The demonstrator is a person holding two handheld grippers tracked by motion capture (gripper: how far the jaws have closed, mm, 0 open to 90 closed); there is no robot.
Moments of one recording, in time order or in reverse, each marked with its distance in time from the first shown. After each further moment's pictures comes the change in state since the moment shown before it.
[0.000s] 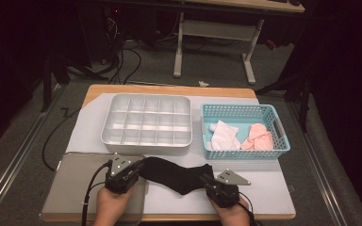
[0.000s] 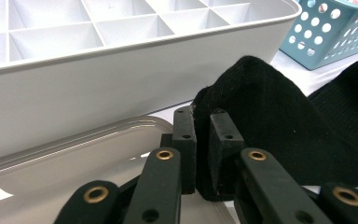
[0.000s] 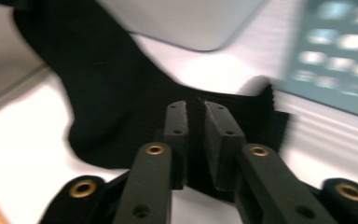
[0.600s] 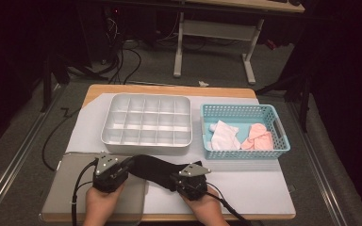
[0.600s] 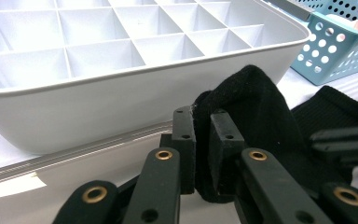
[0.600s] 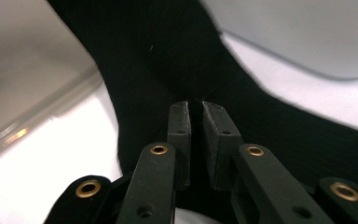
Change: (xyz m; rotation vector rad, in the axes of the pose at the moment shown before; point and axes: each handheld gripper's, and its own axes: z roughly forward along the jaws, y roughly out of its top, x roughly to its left) left arm 0.017 0.008 -0.023 -0.031 0.009 -0.034; right arm 0.044 0.027 0.060 0.081 0.114 -0.096
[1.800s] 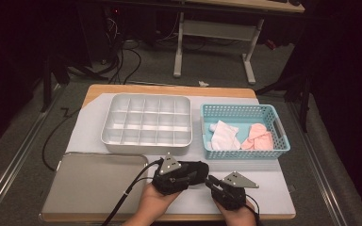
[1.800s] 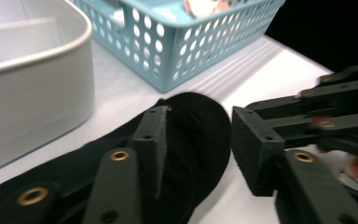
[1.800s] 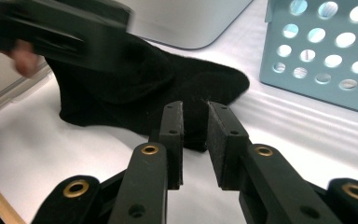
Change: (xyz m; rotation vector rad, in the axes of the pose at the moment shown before) left arm -0.115 0.017 0.072 0.029 -0.358 0.104; right arm -0.045 -0.044 -0.080 -0.102 -0.132 0.123
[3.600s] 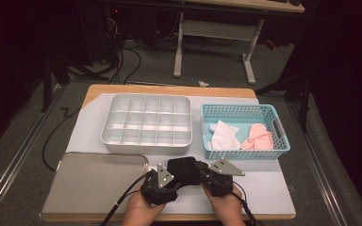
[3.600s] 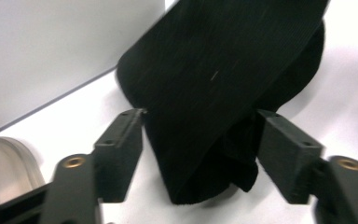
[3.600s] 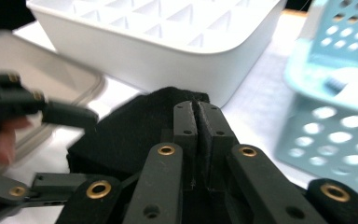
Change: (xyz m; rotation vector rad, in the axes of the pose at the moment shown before) left arm 0.002 -0.036 -0.005 0.211 0.288 0.122; right arm 0.021 0.046 0.017 -0.090 -0.044 -0.036
